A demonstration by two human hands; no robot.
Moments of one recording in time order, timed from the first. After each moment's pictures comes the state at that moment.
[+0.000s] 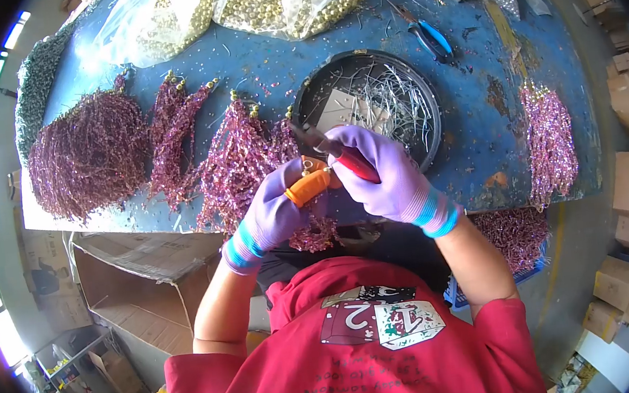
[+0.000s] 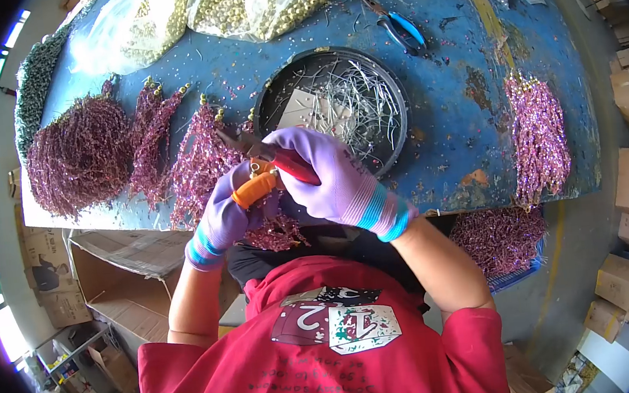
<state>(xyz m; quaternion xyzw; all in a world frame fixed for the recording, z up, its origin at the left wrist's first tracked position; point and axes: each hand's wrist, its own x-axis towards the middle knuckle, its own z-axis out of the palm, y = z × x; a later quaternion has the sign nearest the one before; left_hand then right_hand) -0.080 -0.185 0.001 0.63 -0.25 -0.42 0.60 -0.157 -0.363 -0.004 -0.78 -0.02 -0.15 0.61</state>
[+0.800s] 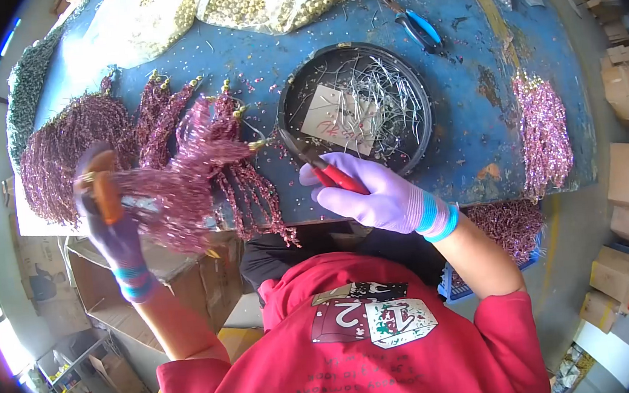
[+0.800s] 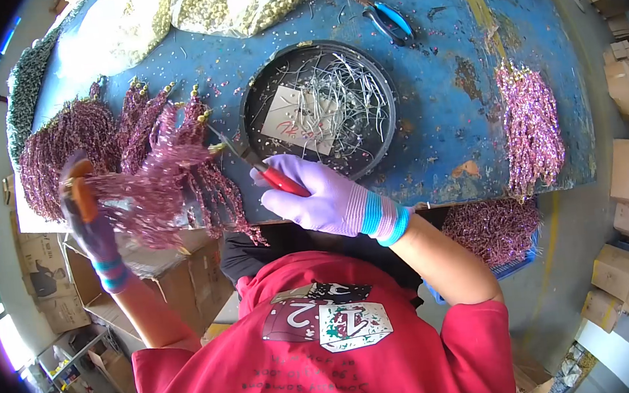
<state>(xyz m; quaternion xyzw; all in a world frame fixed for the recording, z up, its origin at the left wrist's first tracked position) 0.001 -0.069 0.044 0.76 -0.27 0.13 0.58 -0.180 -0.367 0.011 -0.58 0.09 0.22 0.78</state>
